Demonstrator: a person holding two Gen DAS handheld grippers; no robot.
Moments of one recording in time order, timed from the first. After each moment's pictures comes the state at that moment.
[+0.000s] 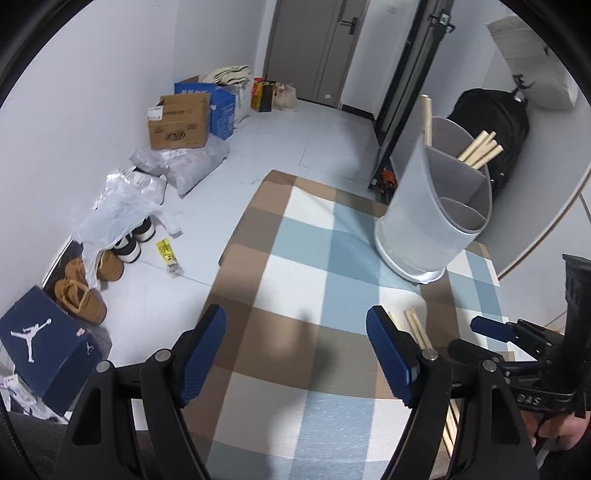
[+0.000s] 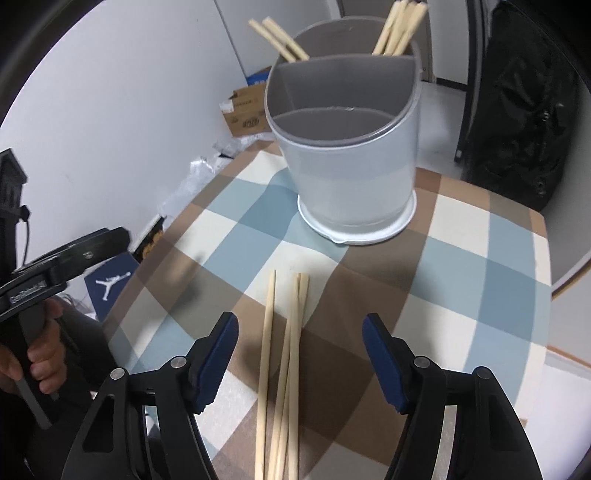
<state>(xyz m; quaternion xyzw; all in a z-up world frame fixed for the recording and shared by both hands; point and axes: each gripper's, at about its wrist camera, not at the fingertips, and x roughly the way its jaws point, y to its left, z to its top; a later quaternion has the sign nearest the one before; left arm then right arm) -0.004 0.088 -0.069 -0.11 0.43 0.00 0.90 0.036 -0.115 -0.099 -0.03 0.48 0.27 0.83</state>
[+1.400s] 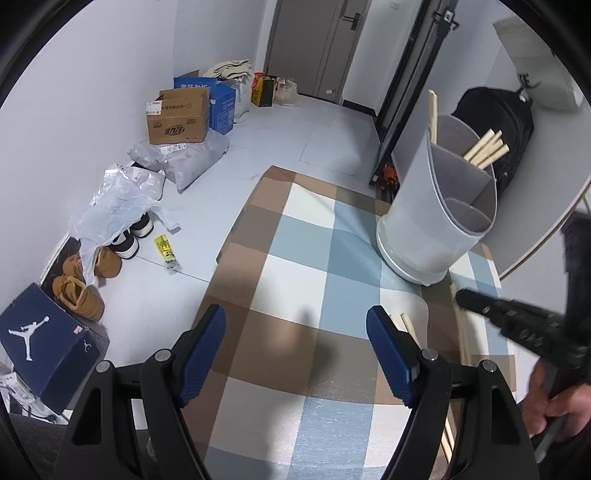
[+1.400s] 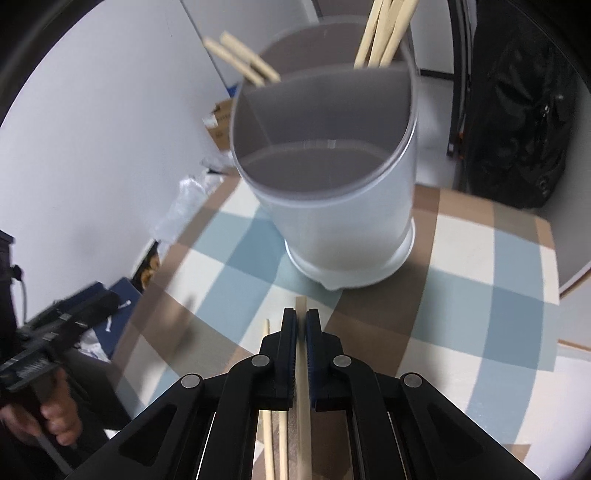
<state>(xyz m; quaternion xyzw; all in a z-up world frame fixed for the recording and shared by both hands) 0.003 0.084 -0.073 -0.10 0.44 0.00 0.89 0.061 -0.129 -0.078 0.03 0.47 0.26 0.84</state>
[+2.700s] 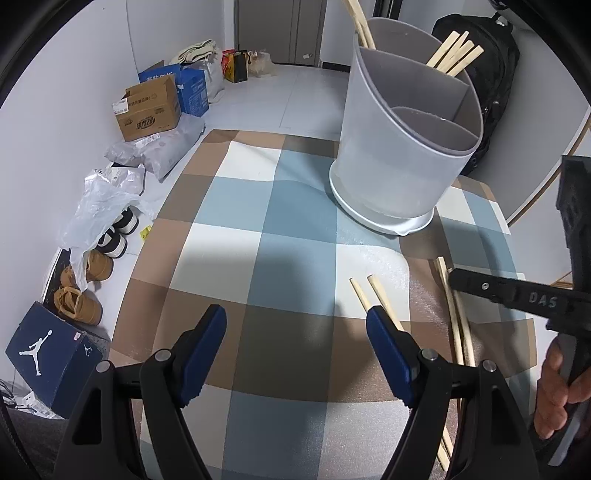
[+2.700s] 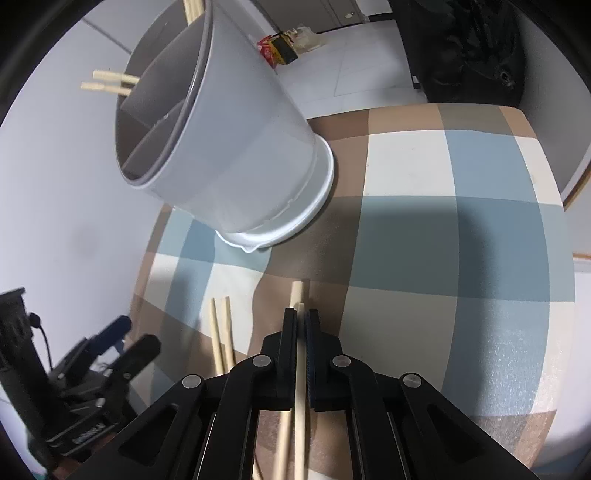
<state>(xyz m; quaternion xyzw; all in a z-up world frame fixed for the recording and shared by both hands) 0.019 0.016 -0.094 -0.03 0.50 -0.01 0.86 0.084 -0.175 -0.131 0.16 0.55 0.22 0.79</state>
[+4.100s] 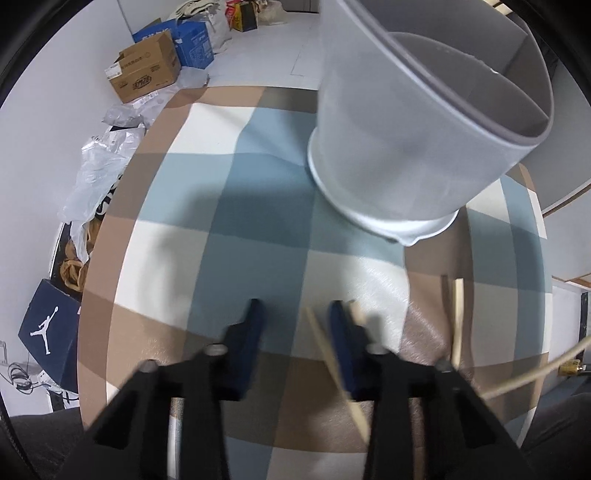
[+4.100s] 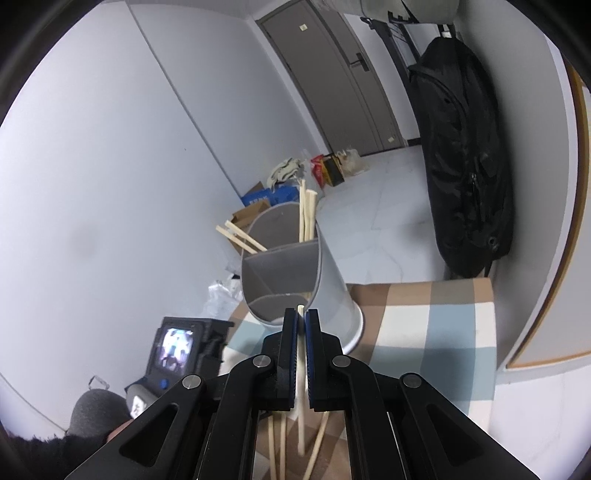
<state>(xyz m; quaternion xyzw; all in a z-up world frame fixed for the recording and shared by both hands) 0.071 -0.019 -0.119 -0.02 0.60 0.03 0.80 0.039 -0.221 -0.006 0.15 0.31 0.26 0.90</state>
